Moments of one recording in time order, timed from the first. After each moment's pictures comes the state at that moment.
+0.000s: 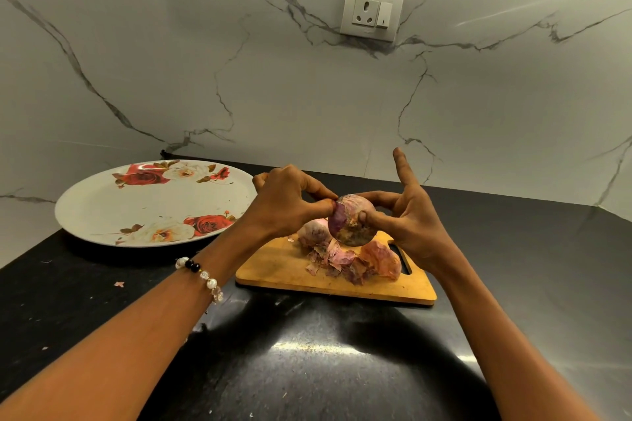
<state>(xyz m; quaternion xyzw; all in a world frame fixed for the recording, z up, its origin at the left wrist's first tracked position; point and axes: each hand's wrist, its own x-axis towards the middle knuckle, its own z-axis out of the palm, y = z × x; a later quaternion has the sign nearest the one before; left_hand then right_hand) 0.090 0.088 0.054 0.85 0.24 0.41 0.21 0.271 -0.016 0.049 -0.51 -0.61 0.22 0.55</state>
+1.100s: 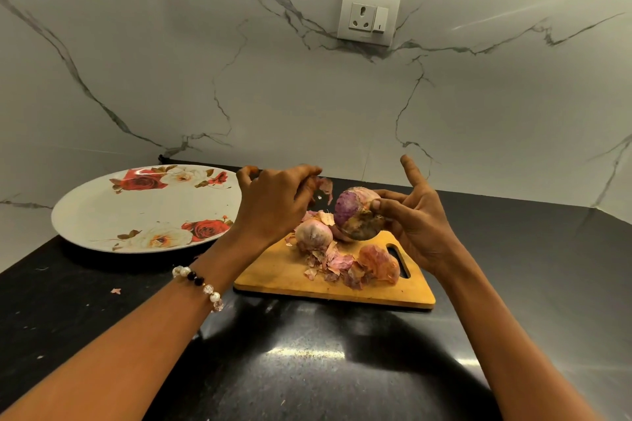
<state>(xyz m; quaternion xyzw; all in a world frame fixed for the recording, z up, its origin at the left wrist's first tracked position) 0.089 0.089 0.052 0.82 0.32 0.48 0.03 0.286 -0.009 0.048 -0.45 -0.52 0.33 0.65</state>
